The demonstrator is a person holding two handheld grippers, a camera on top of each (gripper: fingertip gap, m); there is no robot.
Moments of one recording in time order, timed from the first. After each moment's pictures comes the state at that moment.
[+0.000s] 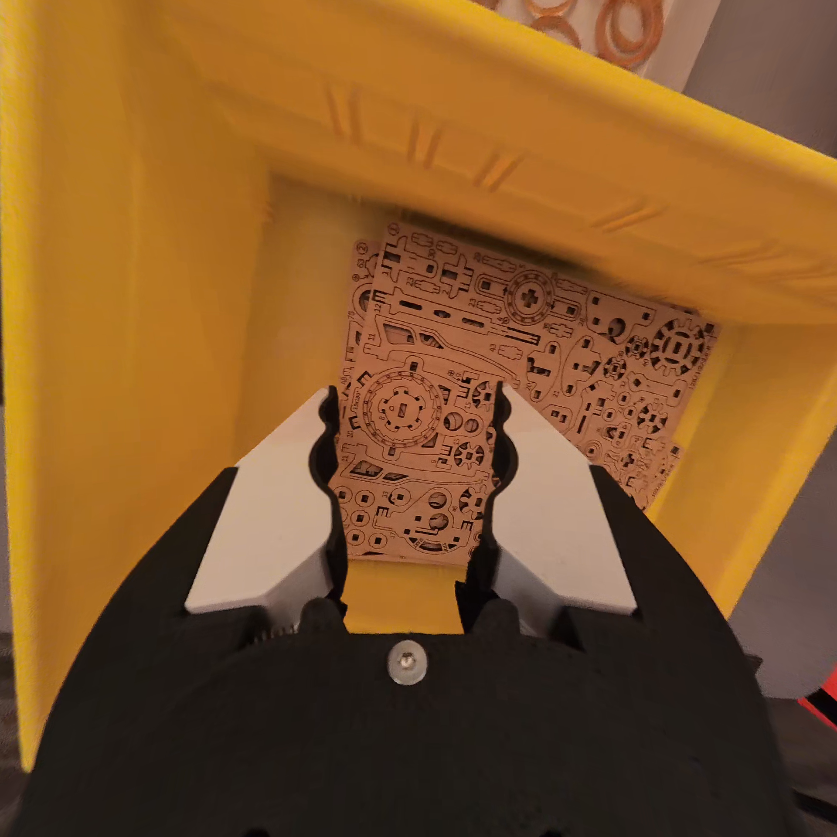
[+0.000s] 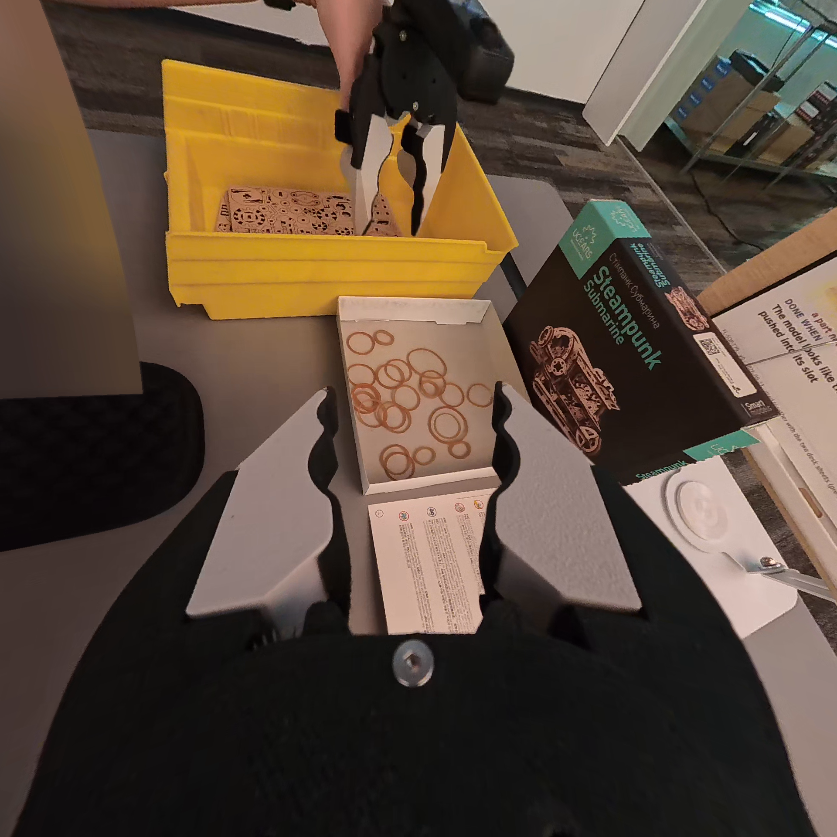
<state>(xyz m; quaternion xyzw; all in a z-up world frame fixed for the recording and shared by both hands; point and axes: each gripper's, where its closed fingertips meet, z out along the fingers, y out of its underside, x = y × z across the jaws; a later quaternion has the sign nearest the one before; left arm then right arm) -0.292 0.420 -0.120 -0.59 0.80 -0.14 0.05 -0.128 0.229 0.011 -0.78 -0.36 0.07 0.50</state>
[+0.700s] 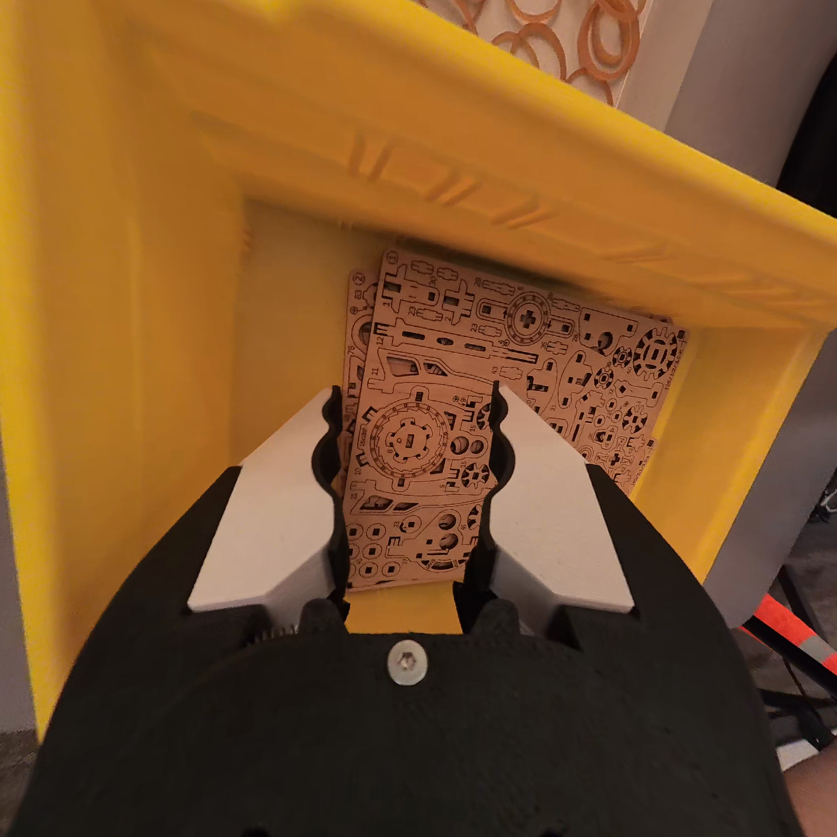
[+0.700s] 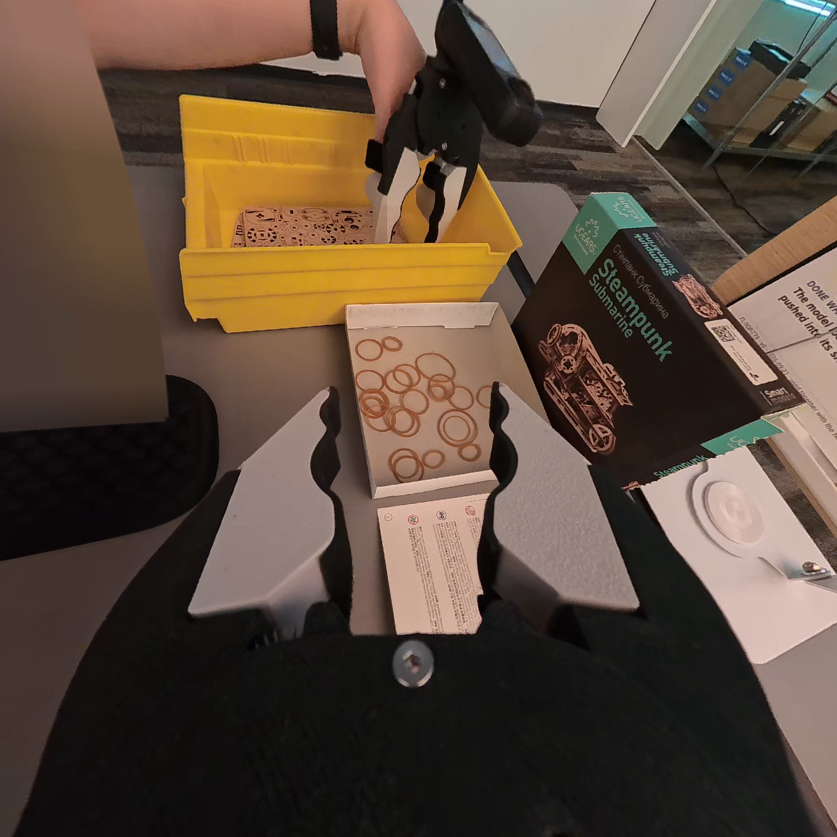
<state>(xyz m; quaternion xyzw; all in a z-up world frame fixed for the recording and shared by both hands) -0.279 0.417 -0.130 -0.57 0.80 -0.17 -0.04 -0.123 0.230 0.011 -0.78 -0.35 0.10 0.51</state>
